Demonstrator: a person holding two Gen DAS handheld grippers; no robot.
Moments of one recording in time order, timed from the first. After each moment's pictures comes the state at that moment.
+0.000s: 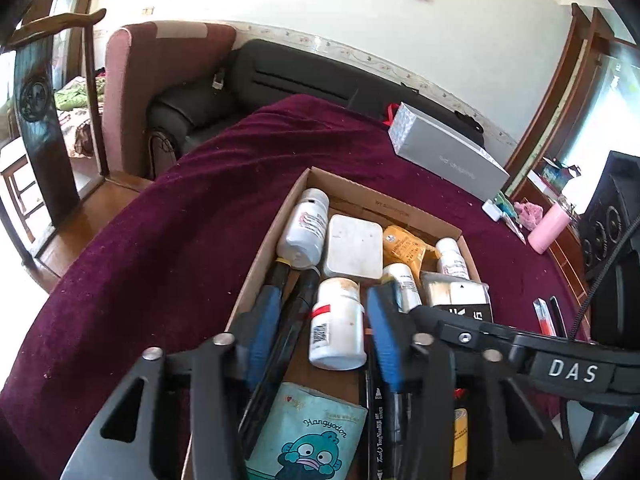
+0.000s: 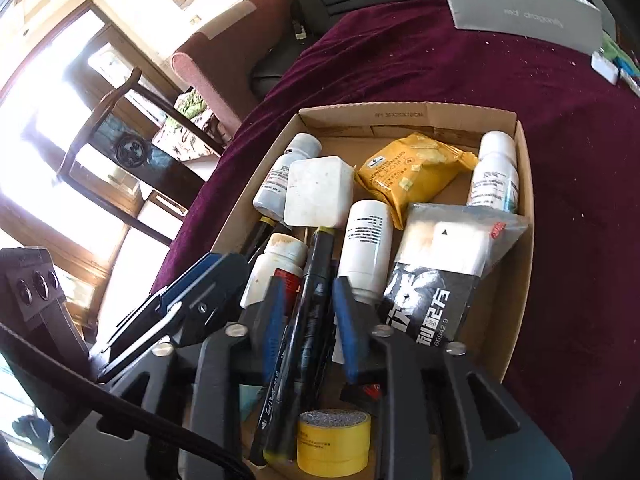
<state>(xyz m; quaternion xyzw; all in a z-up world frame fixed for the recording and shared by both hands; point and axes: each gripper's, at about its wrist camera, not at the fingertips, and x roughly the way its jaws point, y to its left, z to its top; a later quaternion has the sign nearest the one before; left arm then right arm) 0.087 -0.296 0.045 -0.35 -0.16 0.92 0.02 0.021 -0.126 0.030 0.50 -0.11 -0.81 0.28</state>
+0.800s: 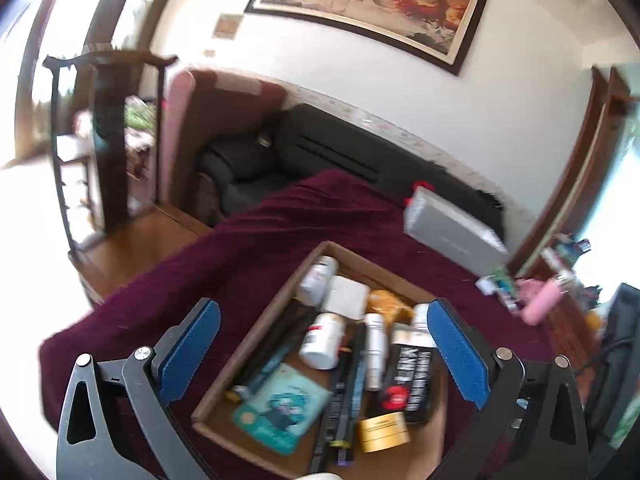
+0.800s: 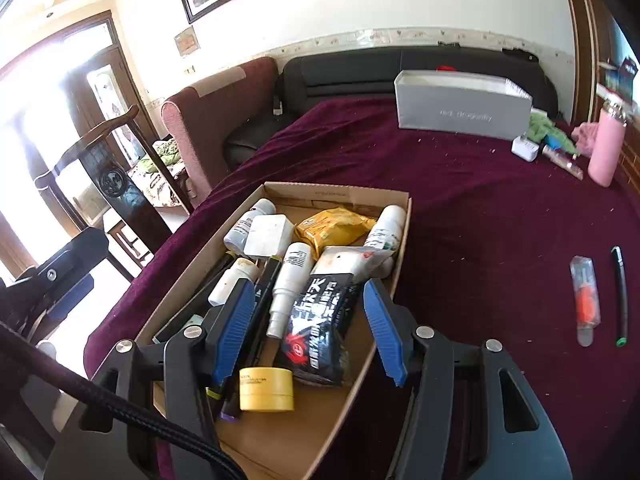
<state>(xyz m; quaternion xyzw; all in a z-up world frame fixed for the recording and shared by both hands) 0.170 -0.286 0.107 -0.24 -0.20 0.95 -0.09 0.090 -0.077 0.079 0.36 -0.04 -0.91 0.20</state>
